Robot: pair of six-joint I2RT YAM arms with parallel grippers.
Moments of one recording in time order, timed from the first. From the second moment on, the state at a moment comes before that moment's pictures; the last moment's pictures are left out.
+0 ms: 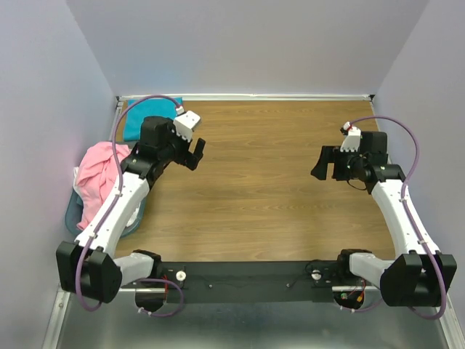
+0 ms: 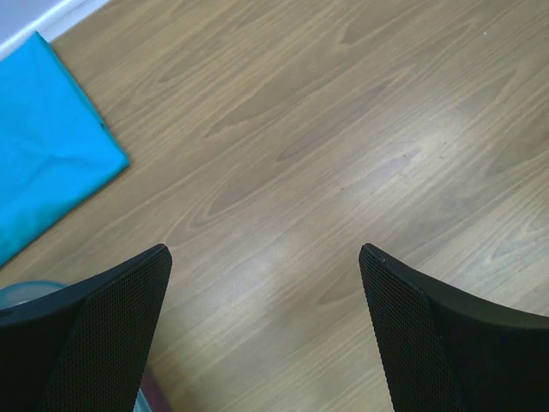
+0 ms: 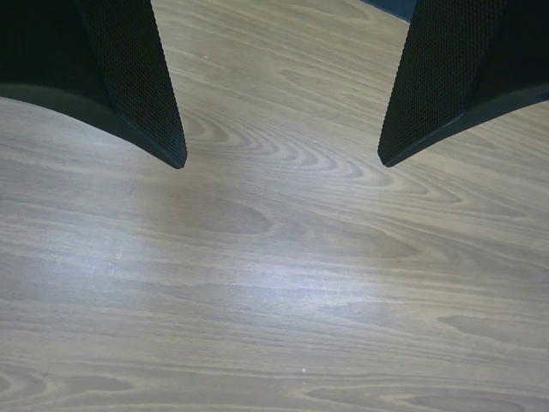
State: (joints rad) left arm -0.27 1.16 1.01 -0.35 0.25 0.24; right arm -0.03 1.12 0.93 -0.62 -0.37 0.03
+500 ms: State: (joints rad) left arm 0.29 1.55 1.61 -0.78 0.28 0.38; right arm -0.03 1.15 0.93 -0.62 -0.37 0.02
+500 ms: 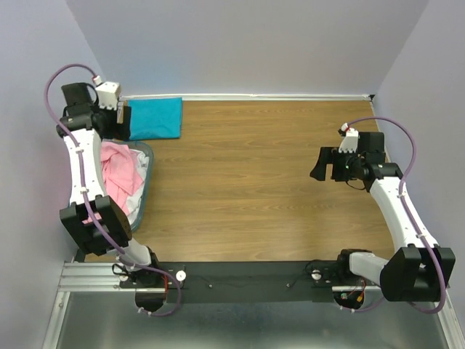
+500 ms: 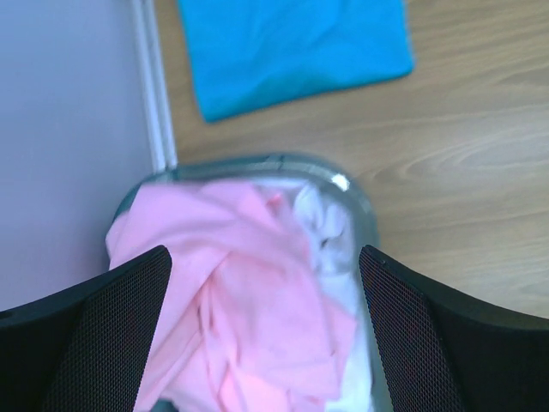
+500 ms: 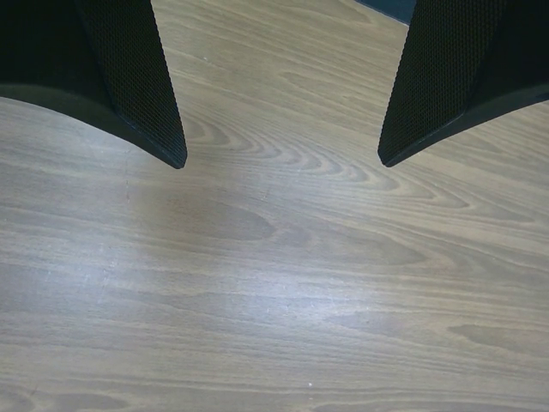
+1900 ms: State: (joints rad) left arm 0.35 1.39 1.65 -0.81 0.22 0.43; right arm -0.03 1.27 0.93 -0.62 -0.41 0.02
